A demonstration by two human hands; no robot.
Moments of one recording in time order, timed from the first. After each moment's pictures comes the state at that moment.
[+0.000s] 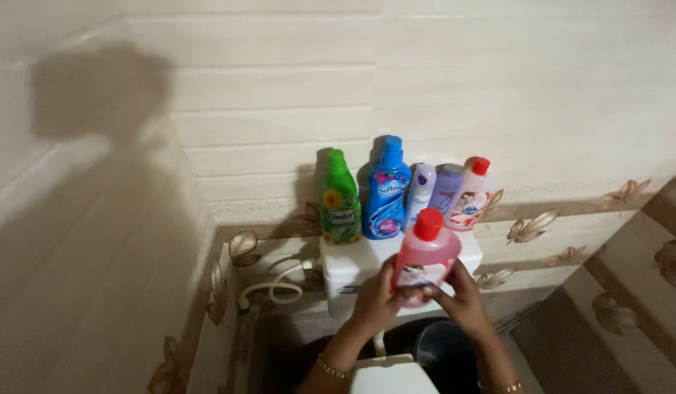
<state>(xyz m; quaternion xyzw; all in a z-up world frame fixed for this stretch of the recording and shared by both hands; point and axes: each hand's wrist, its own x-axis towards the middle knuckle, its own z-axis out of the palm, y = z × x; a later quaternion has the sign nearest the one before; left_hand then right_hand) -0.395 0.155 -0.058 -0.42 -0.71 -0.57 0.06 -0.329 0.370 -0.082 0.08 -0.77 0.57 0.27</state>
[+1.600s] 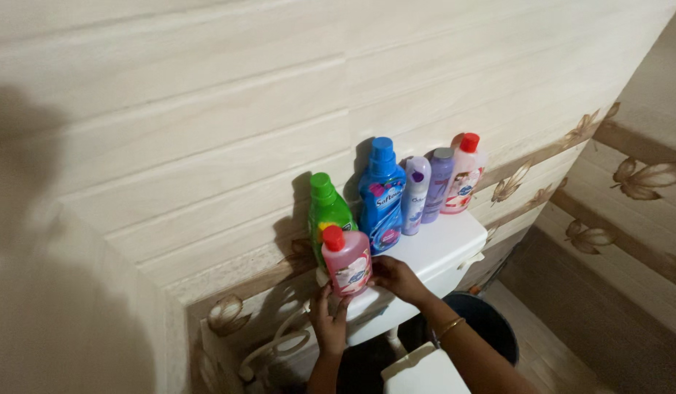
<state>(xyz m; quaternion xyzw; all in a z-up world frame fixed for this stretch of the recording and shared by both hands) -0.575 0.112 -0.246 -0.30 -0.67 -0.63 0.25 -0.518 0.328 -0.198 0.00 -0.76 0.64 0.14</state>
